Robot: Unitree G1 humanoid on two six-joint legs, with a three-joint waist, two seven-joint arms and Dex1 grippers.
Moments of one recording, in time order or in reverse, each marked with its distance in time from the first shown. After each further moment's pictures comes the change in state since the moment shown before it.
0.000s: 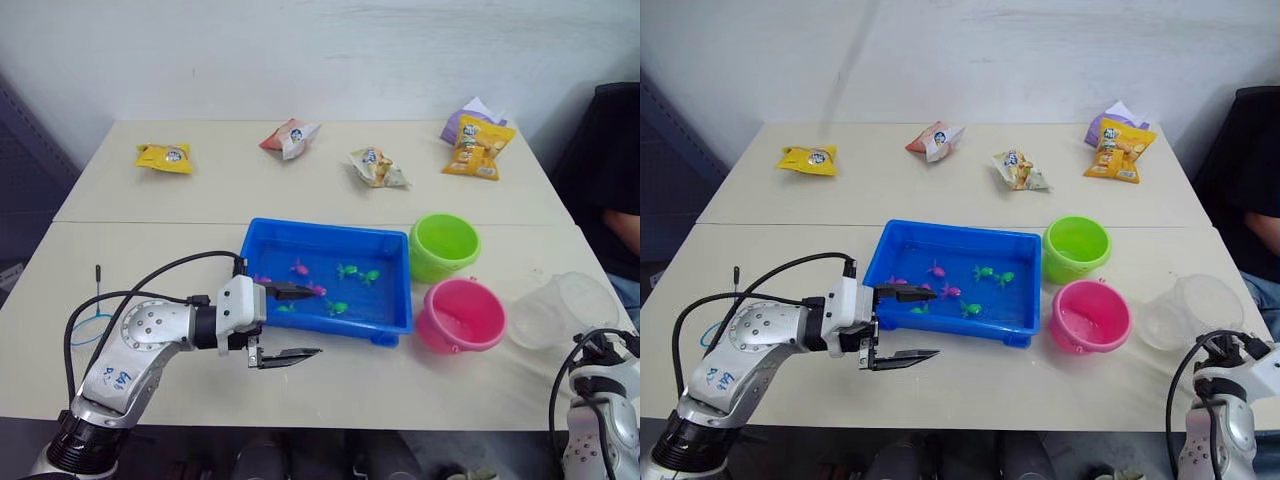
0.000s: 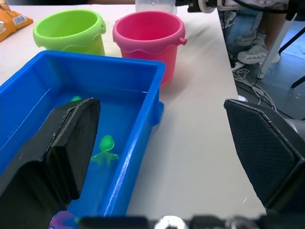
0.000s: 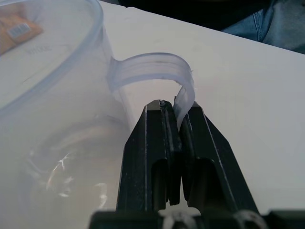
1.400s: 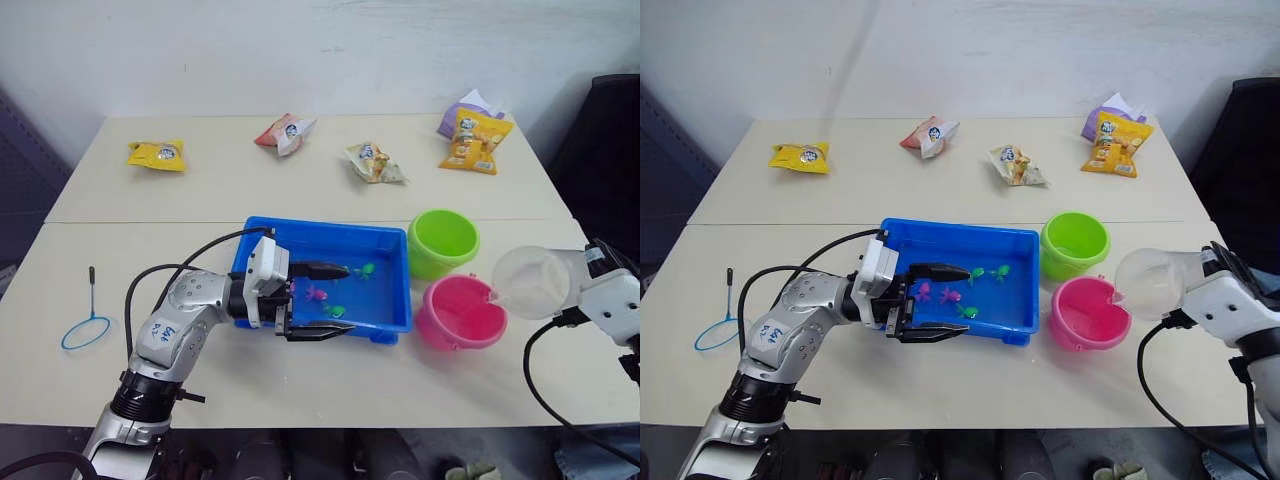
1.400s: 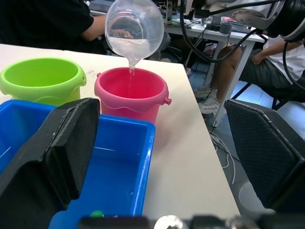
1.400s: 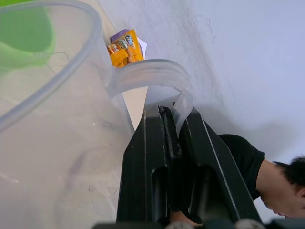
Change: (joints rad) left arm -0.221 -0.201 -0.048 0.197 -0.099 0.108 -0.119; right arm 0.194 -0.461 0.125 -0.382 -0.870 -0.255 0.291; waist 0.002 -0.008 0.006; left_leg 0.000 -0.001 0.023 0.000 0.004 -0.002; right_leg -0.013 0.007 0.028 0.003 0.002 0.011
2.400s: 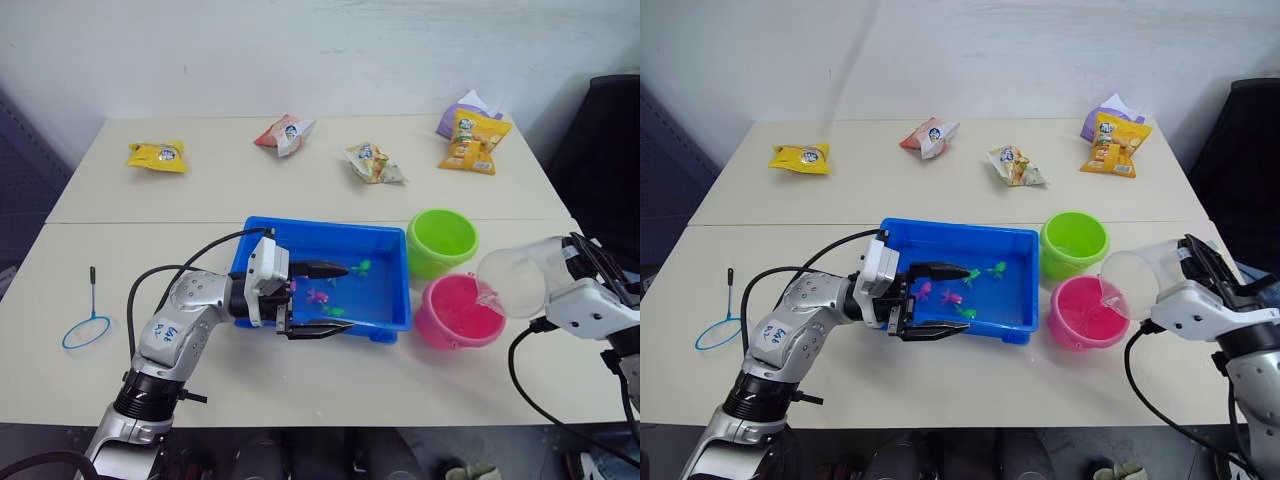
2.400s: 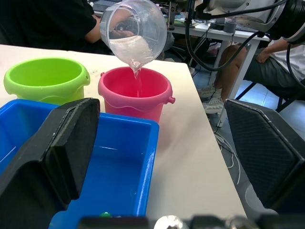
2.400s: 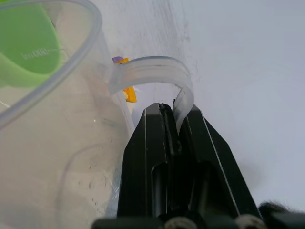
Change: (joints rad) left arm -0.001 -0.012 -0.001 0.027 0.020 -0.034 0.001; right arm -0.045 0.016 0.040 0.039 -0.176 -0.197 -0.062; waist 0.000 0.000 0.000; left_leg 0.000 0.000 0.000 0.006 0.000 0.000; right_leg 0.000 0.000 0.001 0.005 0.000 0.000
